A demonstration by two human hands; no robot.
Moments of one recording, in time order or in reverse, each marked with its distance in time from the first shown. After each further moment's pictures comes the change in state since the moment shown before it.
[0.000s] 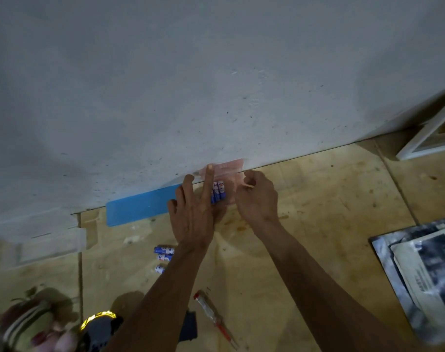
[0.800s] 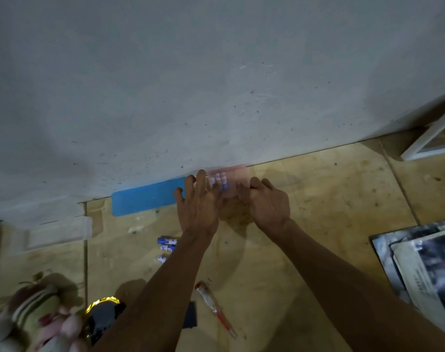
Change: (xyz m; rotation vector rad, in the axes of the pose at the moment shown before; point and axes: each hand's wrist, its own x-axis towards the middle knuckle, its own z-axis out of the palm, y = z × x) left_hand 0.002 0.004 -0.009 0.021 -0.189 0.032; right_hand 0.017 0.052 -0.011 -1.113 -0.143 -0.657
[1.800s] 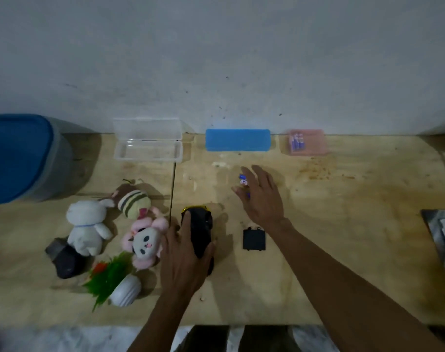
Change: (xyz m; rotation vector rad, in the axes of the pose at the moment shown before) left_hand -0.293 -0.198 0.024 -0.498 -0.037 -0.407; right_hand -0.082 -0.203 0.080 0.313 0.202 -0.091
